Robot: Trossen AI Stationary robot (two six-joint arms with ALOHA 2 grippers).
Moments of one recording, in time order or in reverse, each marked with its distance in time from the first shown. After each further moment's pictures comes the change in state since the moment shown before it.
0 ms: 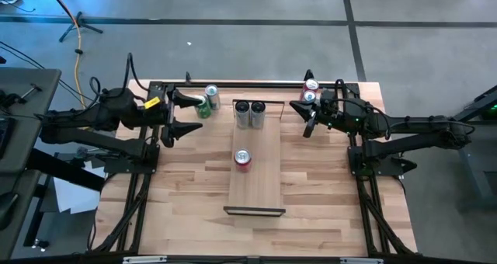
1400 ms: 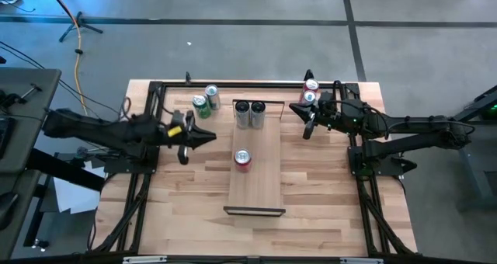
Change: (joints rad) left arm -0.122 0.021 -0.419 0.434 -0.072 -0.230; right arm 0.000 0.000 0.000 -0.061 -0.008 0.000
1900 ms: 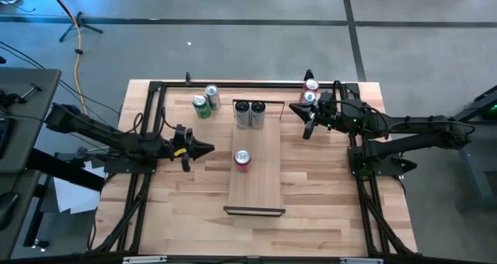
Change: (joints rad) left arm -0.127 0.001 -0.336 0.267 -0.194 -0.257; right arm 0.000 0.000 0.000 -0.001 0.000 0.000
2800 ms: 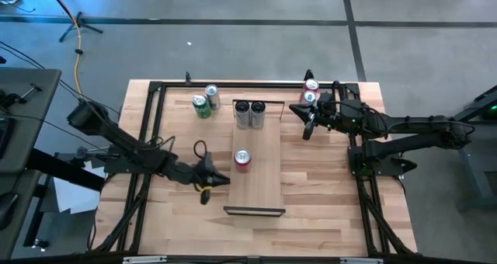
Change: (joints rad) left arm -0.208 0.558 0.257 -0.064 -0.019 0.136; right arm 0.000 0.000 0.000 -0.029 0.001 0.003
